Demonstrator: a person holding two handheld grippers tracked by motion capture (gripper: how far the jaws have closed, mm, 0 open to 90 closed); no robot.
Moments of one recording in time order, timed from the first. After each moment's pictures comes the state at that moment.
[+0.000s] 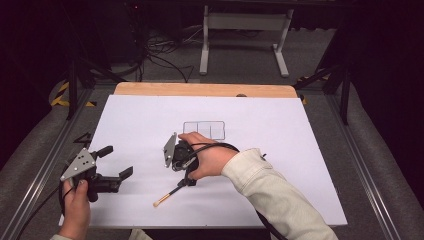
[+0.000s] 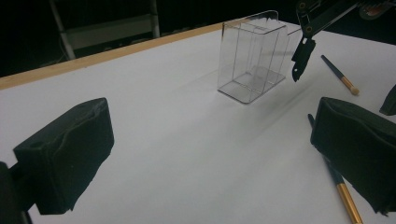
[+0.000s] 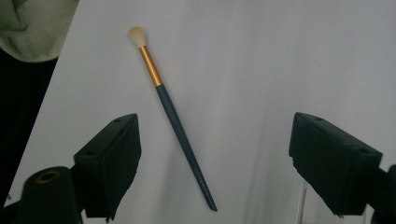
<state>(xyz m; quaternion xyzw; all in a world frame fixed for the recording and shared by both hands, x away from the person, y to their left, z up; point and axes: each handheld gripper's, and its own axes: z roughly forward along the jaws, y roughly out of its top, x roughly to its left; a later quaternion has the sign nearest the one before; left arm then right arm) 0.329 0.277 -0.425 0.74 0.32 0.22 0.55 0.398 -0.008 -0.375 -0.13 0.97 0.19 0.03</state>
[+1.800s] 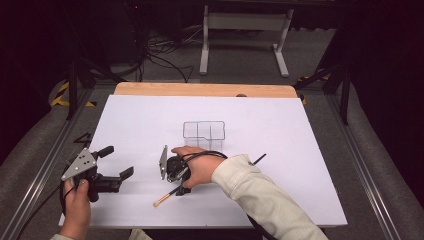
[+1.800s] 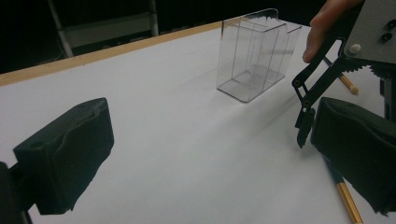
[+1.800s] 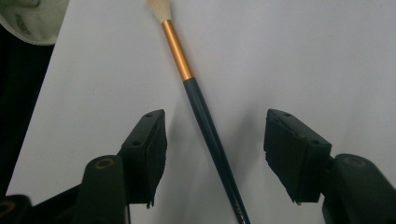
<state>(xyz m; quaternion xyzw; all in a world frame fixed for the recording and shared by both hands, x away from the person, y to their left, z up) 0.330 0.277 -0.426 0.74 0.32 0.21 0.55 0.395 0.010 -0.423 -0.13 0.98 0.14 -0.04</state>
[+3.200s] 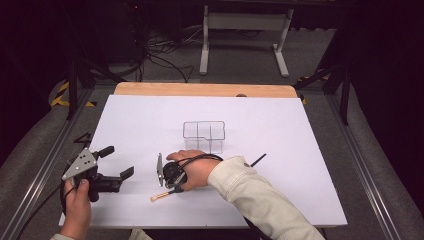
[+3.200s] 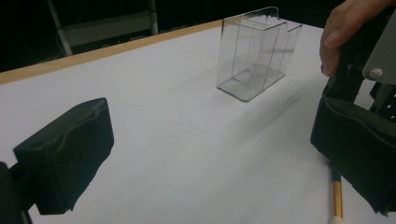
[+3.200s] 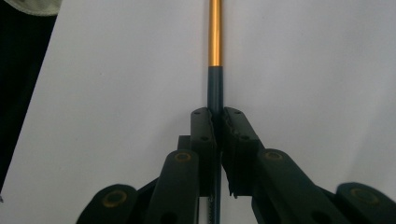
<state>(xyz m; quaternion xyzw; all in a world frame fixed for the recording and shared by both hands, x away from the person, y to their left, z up) 0.331 0.276 -0.428 0.74 0.32 0.21 0.55 0.384 0.018 -0.426 -0.16 0.98 0.09 -0.03</state>
